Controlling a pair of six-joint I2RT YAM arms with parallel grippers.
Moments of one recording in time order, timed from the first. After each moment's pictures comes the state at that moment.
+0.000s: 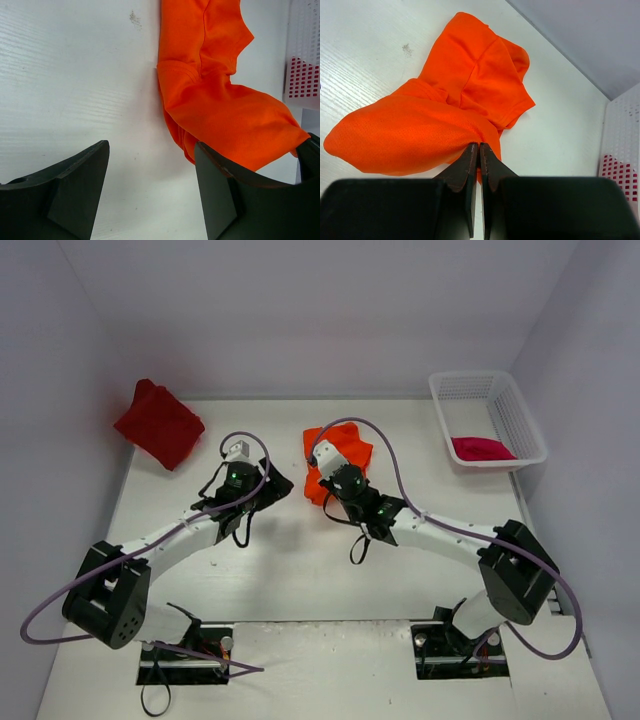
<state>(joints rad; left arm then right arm) -0.48 1.36 0.74 0.06 -0.06 -0.88 0.83 1.50 0.88 0.20 0.50 -0.29</state>
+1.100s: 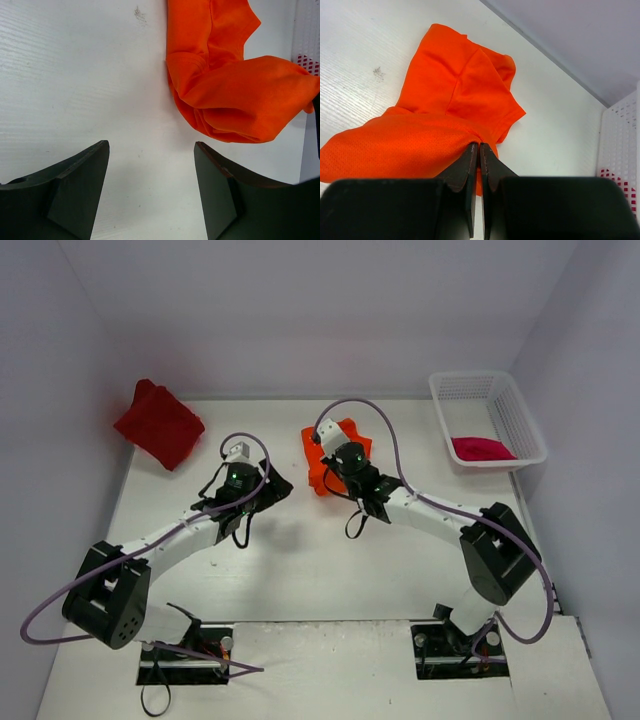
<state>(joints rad) -0.48 1.36 0.74 0.05 -0.06 -0.87 0.72 1.63 1.01 0.22 0.42 -0.31</state>
